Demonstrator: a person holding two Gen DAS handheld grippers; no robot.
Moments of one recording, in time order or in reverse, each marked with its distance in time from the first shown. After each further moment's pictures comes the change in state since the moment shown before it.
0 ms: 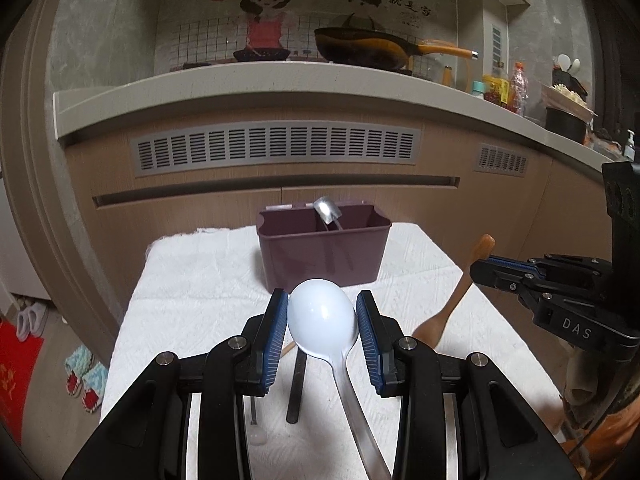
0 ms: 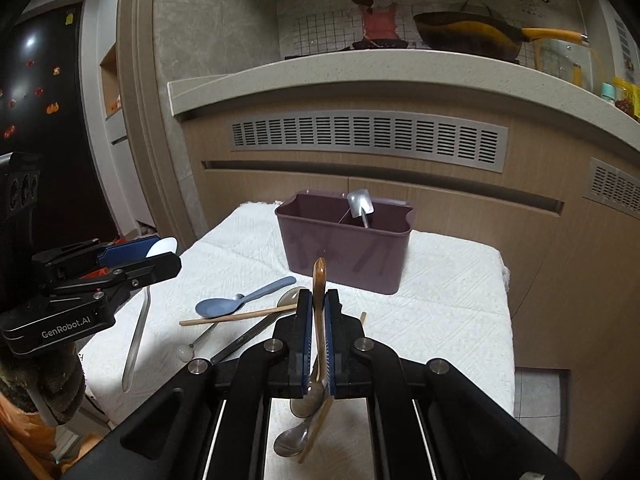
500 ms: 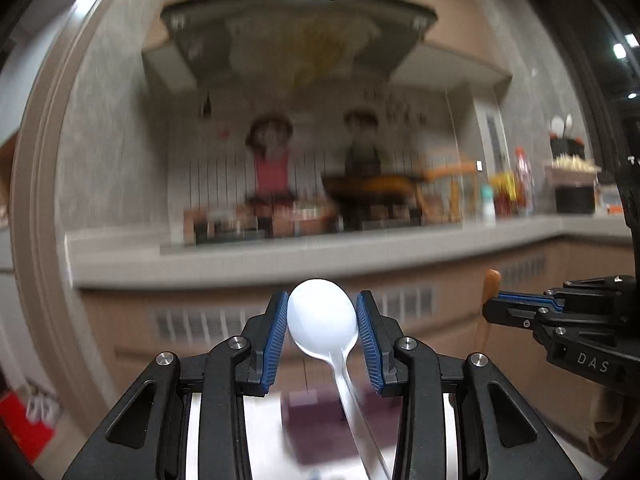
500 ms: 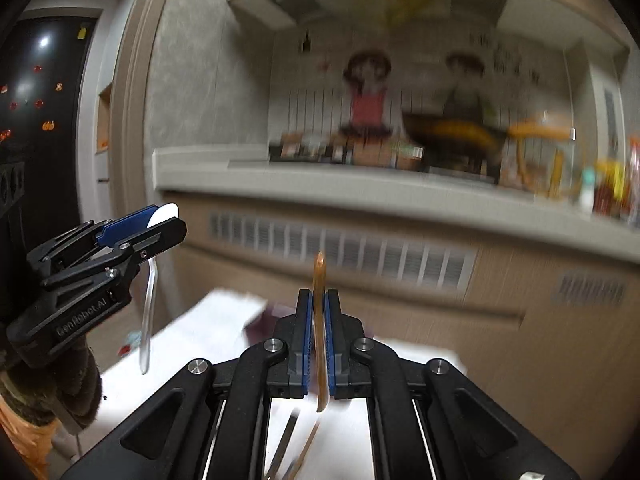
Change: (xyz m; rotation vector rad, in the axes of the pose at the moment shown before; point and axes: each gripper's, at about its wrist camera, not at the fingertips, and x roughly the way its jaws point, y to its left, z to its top) left arm -0.007 -0.011 0.120 0.108 -0.520 0.091; right arm -0.030 -0.005 0.111 -0.096 -0.273 -0.116
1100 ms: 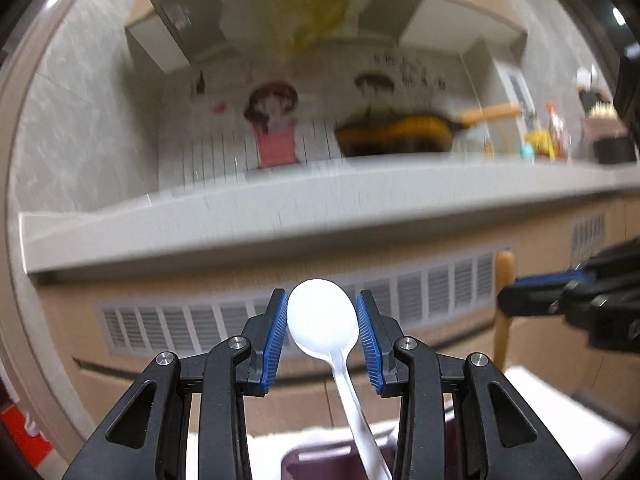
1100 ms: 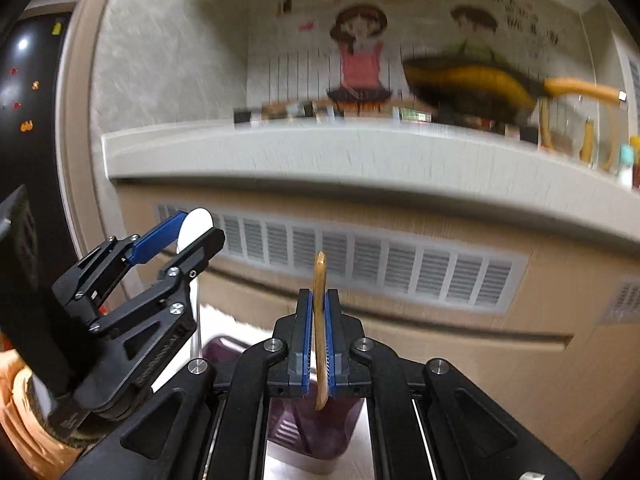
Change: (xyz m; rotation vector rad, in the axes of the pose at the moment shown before) left arm 0.184 0.013 -0.103 0.064 0.080 0.064; right arm 0.164 -0.045 -0.010 0.048 0.130 0.020
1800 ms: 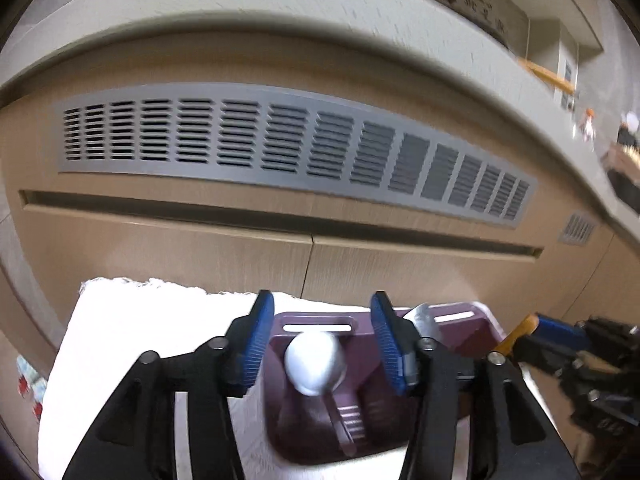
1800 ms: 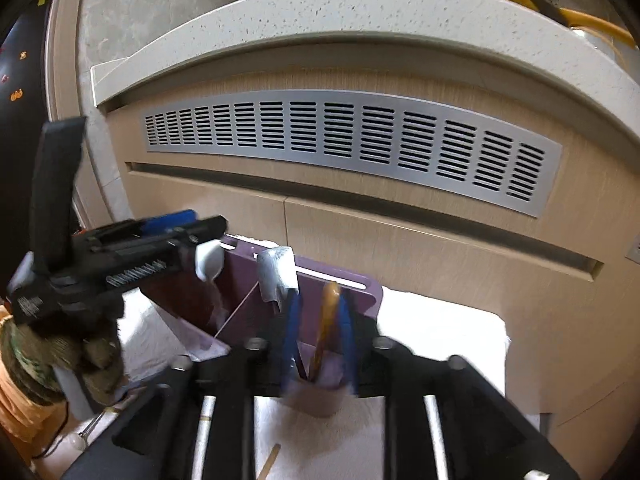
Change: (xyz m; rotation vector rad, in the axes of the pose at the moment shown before) left arm 0.026 0.042 -0.056 -0.349 0.456 -0.153; right arm 0.033 -0.004 -0.068 0.002 0.207 0.003
